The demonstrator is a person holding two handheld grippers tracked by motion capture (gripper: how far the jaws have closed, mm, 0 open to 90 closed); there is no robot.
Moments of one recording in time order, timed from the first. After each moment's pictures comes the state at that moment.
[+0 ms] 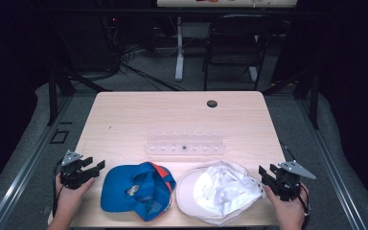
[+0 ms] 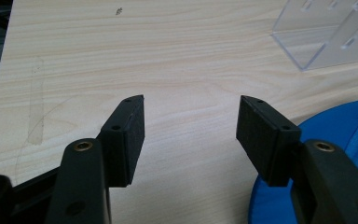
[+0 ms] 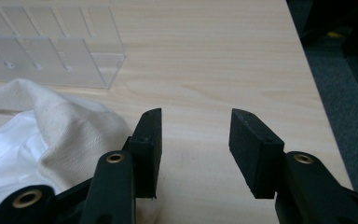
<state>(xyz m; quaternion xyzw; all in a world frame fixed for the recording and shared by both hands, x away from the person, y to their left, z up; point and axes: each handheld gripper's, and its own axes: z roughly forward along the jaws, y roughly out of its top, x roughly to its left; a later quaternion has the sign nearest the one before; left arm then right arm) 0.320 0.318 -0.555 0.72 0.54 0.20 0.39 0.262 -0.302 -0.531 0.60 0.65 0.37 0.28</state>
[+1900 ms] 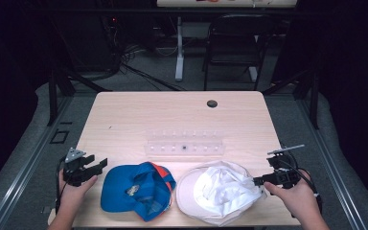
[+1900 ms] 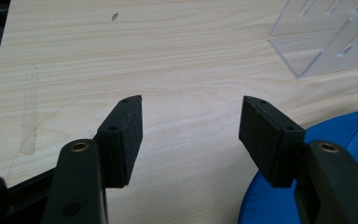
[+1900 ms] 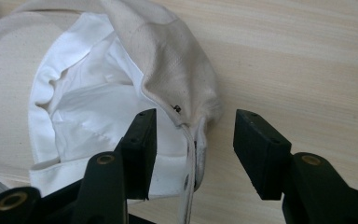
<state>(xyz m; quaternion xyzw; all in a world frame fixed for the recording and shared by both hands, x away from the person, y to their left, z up) 0.325 0.310 -0.550 0.72 0.54 0.21 0.38 0.282 -0.282 -0.468 0.63 0.75 0.20 0.05</state>
